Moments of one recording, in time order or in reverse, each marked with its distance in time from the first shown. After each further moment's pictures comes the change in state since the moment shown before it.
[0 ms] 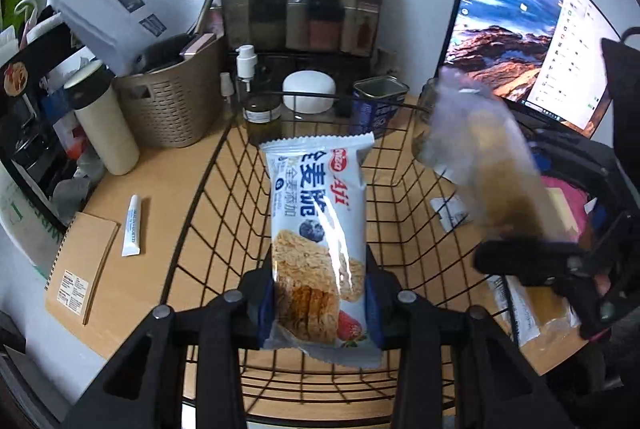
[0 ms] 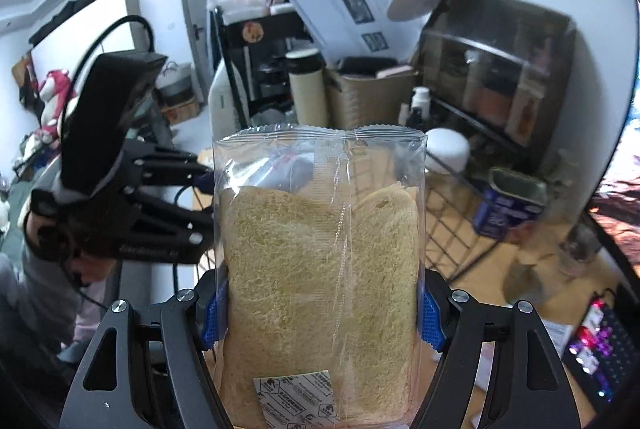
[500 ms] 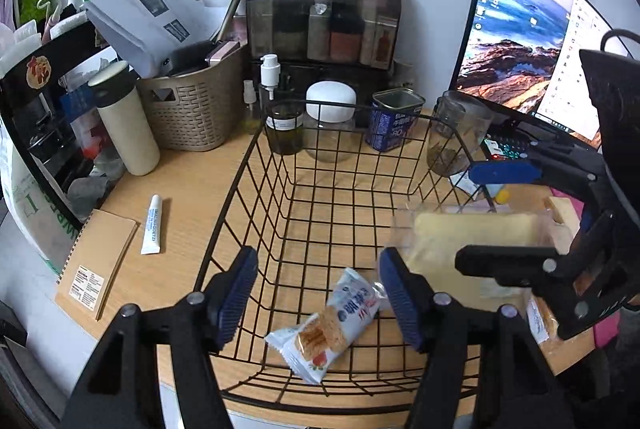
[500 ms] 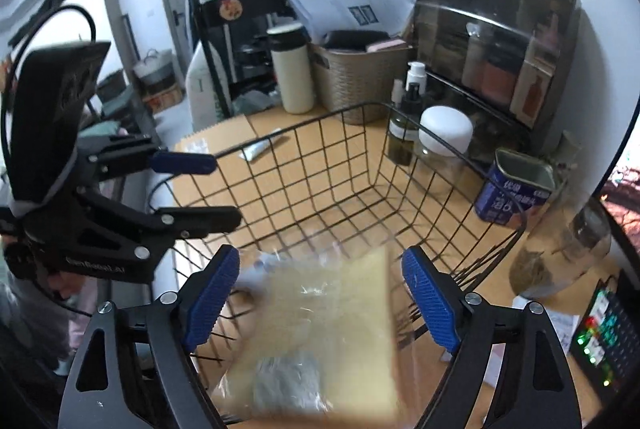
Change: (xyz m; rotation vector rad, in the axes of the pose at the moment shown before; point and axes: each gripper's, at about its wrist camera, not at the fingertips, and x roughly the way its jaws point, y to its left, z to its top) left arm -0.016 0.007 -0.006 -0.010 -0.048 0.046; right arm 0.018 -0.007 0.005 0.056 0.063 -0.034
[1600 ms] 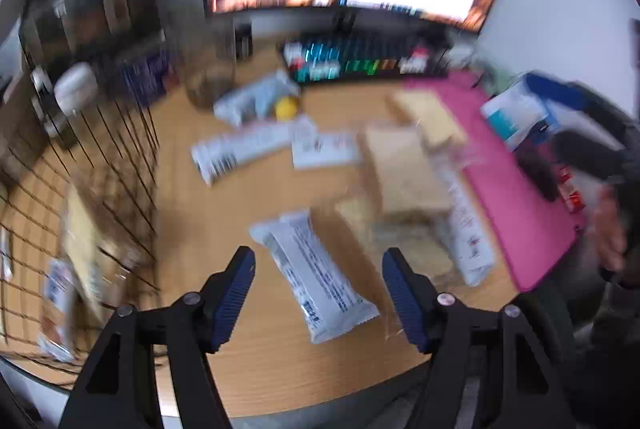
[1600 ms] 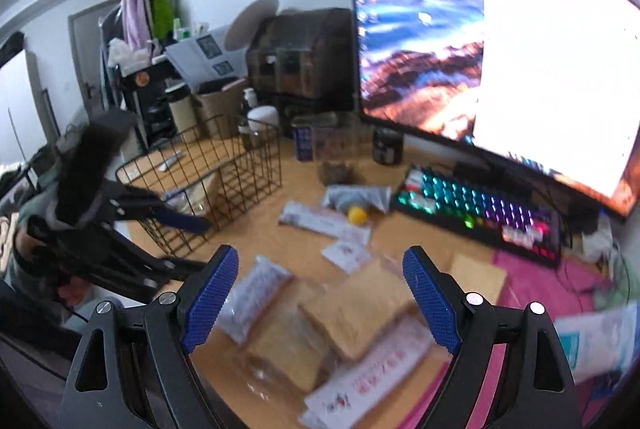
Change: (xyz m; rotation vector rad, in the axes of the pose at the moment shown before) left arm 0.043 -0.240 -0.052 0.266 0.279 -0.268; right arm -0.243 -0.064 -0.193 0.253 -0.191 -0.345
